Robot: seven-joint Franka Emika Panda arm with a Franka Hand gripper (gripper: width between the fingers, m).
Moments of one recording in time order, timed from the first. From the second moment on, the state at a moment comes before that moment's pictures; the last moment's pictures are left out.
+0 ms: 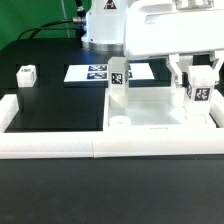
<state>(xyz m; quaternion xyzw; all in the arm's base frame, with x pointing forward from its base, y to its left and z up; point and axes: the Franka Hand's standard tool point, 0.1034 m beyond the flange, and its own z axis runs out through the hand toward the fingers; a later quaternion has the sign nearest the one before) 0.611 0.096 0.076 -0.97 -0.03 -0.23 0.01</state>
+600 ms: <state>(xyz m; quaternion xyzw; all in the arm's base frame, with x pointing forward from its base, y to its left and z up) 0.613 0.096 0.072 -0.97 -0.03 -0.25 0.01</state>
